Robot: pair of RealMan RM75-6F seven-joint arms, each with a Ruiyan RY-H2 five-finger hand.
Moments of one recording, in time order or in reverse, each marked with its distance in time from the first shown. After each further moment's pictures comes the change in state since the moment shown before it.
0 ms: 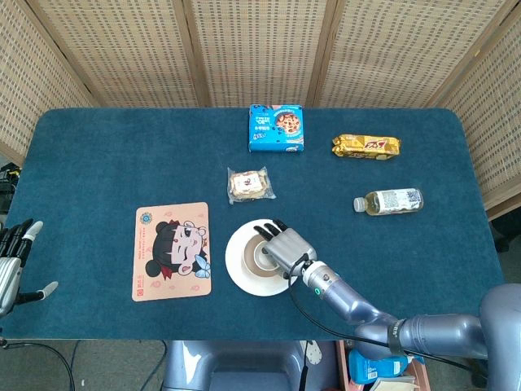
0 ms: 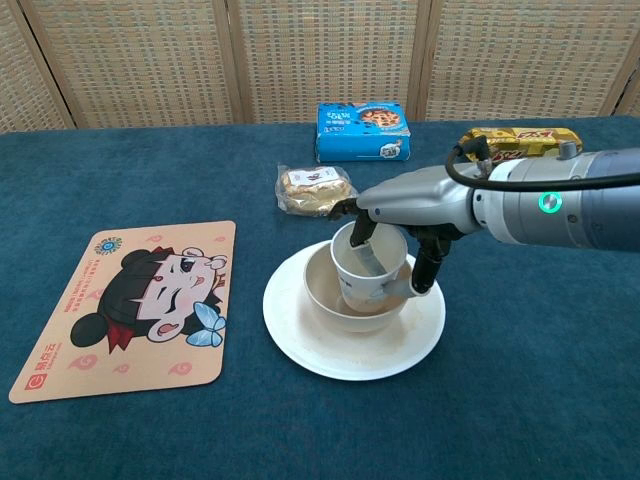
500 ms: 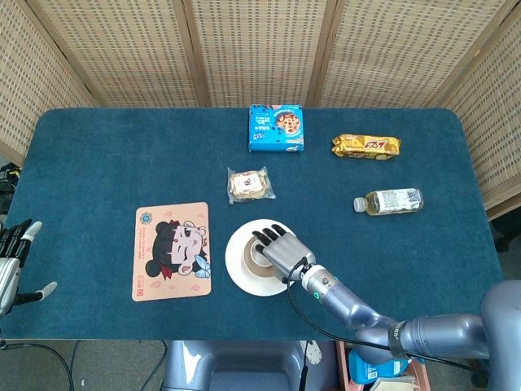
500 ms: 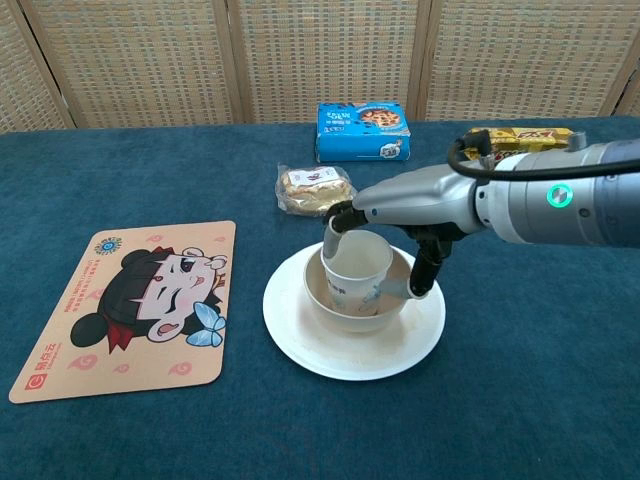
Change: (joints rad) left arm 0.002 0.003 0.003 0.001 0.003 0.004 -0.007; right arm 0.029 0.042 -0.017 -0.082 0.029 0.021 0.010
